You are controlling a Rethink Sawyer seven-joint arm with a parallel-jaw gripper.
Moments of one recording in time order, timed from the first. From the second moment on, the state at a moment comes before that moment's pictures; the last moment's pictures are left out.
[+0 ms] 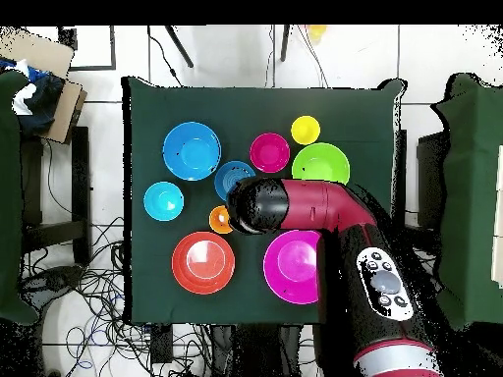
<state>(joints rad) -0.43 -0.75 0.25 1.73 -0.25 0.67 2.06</state>
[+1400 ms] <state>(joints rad) -0.31 -0.83 0.26 1.73 -0.24 0.67 2.06</state>
